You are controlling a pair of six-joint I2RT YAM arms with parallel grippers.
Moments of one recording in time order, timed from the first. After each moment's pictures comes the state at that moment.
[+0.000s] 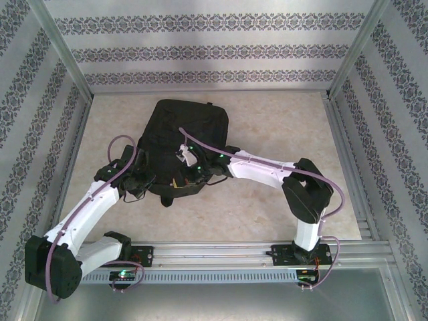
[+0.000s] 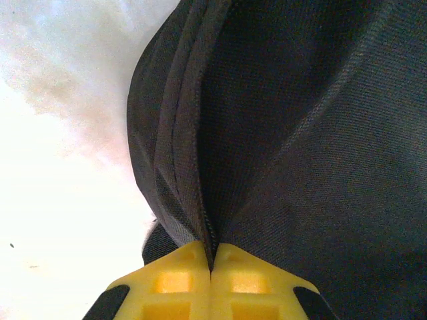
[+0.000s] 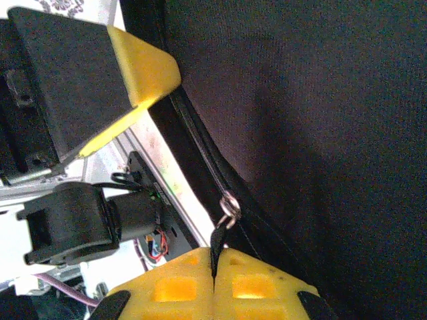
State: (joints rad) left arm -0.27 1.06 0.78 -0.81 0.01 -1.11; right arm 0.87 1.83 1.31 -0.37 -0.66 0.67
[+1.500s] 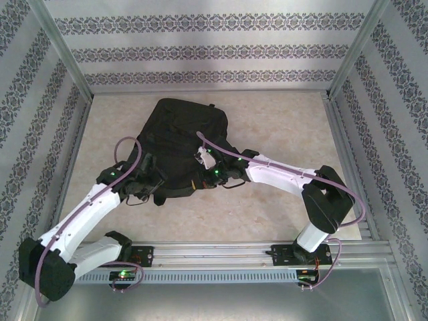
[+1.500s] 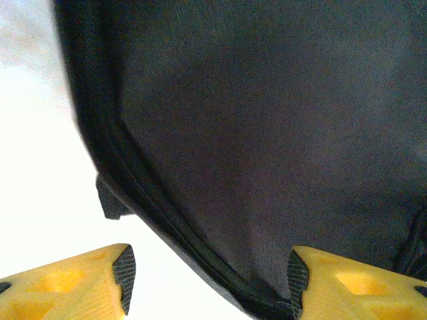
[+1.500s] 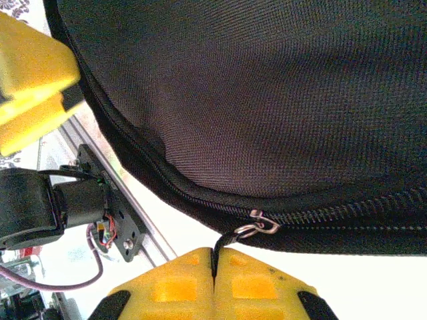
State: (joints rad) left arm -0.43 1.05 0.81 -0.87 0.00 -1.20; right arm 0.81 1.66 1.13 -0.42 -0.58 0.59
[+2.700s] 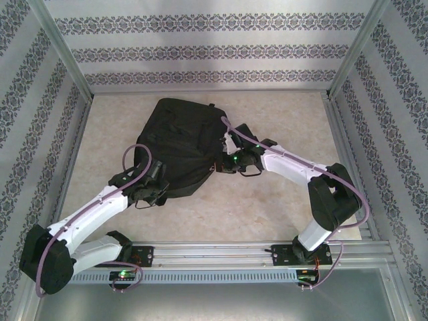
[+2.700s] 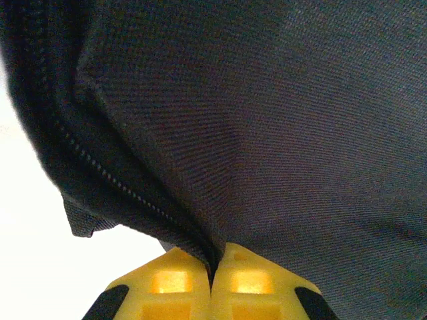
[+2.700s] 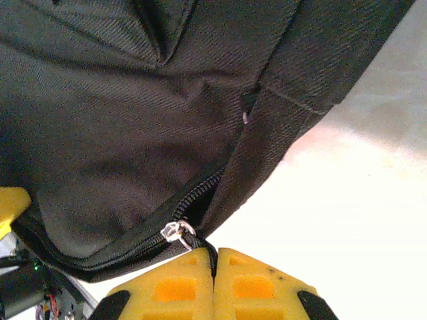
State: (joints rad) left arm -0.50 1.08 0.70 -0.69 -0.04 -1.31; right arm 0.56 1.64 1.11 -0.49 -0.44 0.56
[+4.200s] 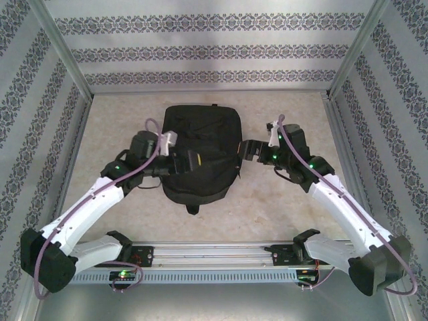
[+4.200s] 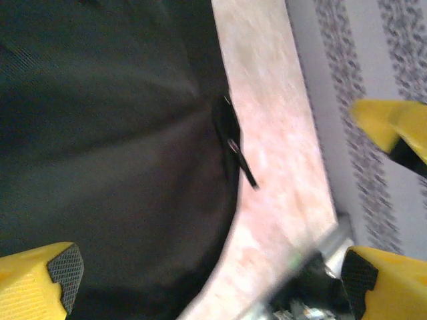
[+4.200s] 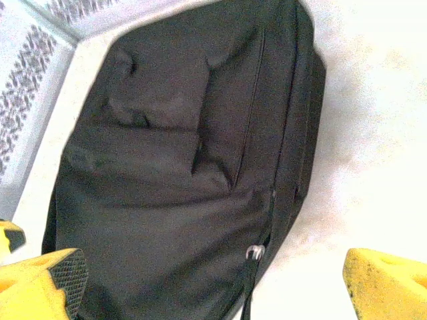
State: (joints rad) left arm -0.44 1.09 0.91 -0.45 0.41 -0.63; right arm 0.40 1.06 0.95 -0.50 -0.19 0.52
